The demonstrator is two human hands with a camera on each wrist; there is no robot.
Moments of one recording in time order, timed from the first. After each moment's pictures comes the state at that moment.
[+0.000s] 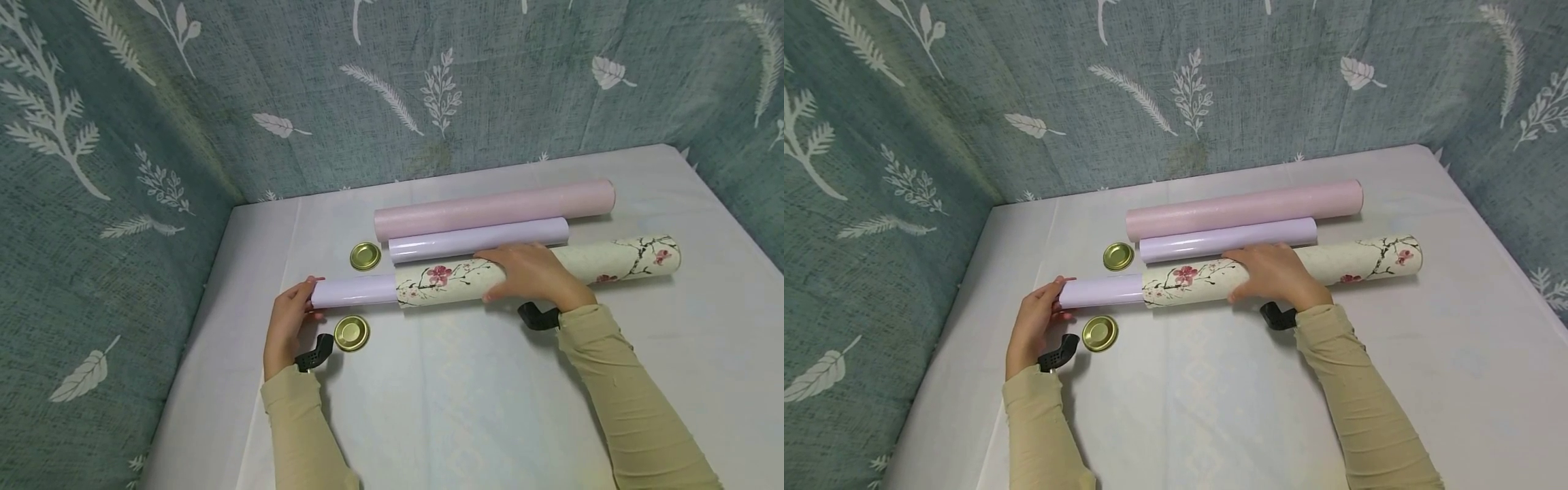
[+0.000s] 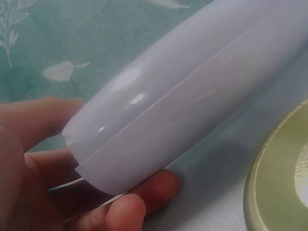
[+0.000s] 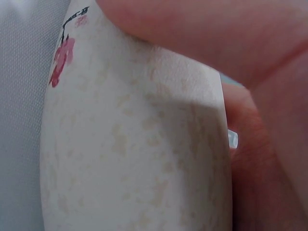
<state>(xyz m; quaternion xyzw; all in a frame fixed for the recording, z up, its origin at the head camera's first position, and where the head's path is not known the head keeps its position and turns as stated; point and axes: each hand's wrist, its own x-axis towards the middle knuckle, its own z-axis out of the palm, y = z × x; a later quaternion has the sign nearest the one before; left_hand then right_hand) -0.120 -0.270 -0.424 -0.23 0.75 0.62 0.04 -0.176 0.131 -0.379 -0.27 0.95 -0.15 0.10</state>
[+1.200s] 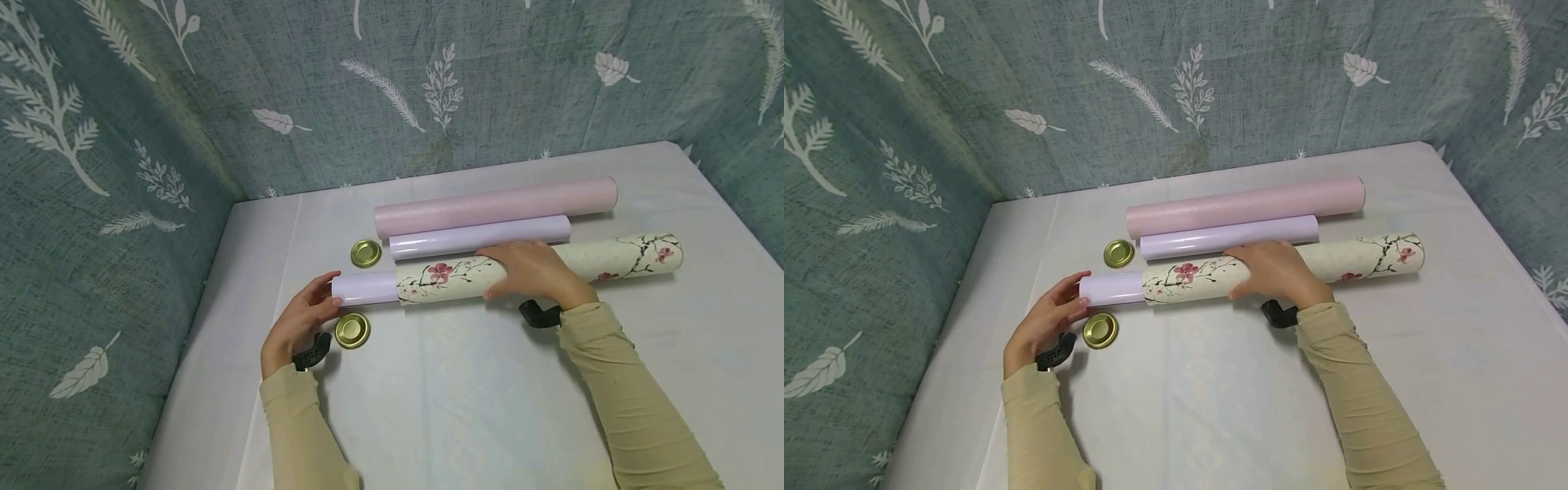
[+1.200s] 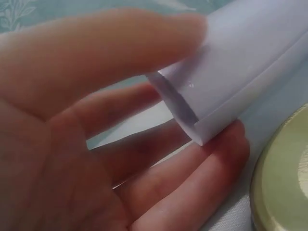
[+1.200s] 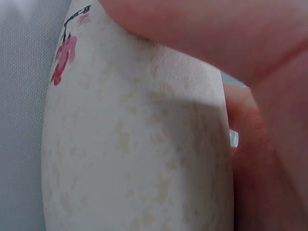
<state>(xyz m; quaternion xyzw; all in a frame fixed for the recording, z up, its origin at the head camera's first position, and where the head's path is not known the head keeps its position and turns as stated) -0.117 -0.270 -0.430 -0.03 0.71 0.68 0.17 -0.179 0.131 -0.383 -0.27 0.95 -0.14 0.10</state>
